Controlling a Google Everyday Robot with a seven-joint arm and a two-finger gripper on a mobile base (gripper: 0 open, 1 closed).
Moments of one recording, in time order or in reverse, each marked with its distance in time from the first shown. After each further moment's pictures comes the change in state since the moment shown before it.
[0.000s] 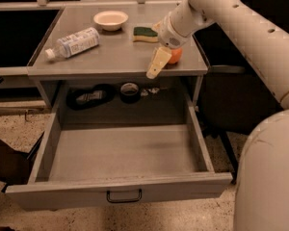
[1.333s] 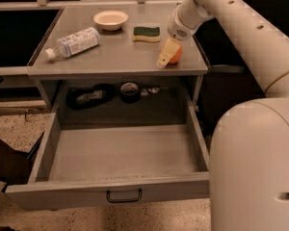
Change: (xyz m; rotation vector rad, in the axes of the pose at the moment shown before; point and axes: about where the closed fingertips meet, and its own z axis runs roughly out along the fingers) arm 0.042 -0.056 -0.002 0.095 0.113 0.076
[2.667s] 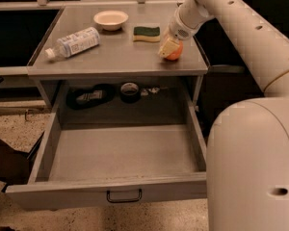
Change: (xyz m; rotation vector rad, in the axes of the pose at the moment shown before) arm 0.011 -0.006 0.001 0.004 0.019 0.020
